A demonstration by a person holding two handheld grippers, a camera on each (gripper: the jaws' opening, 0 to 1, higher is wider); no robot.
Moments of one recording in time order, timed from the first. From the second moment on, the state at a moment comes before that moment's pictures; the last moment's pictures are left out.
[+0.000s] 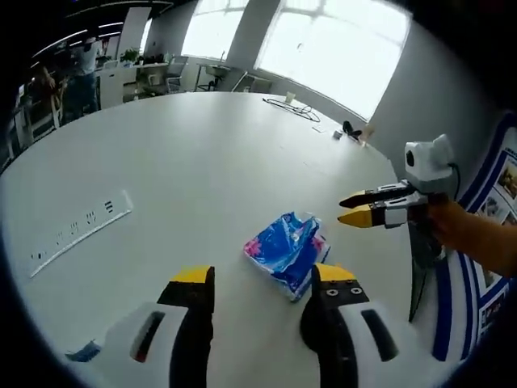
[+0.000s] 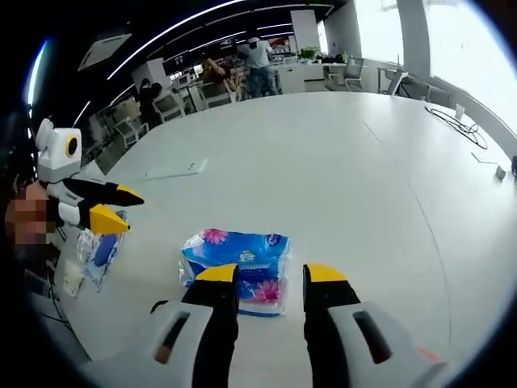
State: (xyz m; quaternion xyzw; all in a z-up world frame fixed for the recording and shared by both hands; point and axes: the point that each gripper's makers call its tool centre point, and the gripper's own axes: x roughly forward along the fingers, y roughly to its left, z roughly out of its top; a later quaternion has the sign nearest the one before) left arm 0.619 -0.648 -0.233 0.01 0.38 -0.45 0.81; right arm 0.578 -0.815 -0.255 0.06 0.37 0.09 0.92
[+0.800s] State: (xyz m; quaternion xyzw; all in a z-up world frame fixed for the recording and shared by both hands) left arm 0.608 -0.581 -0.180 -0.02 0.34 -0.40 0.85; right arm 0.578 -0.787 -0.208 0.03 0.34 0.13 0.93
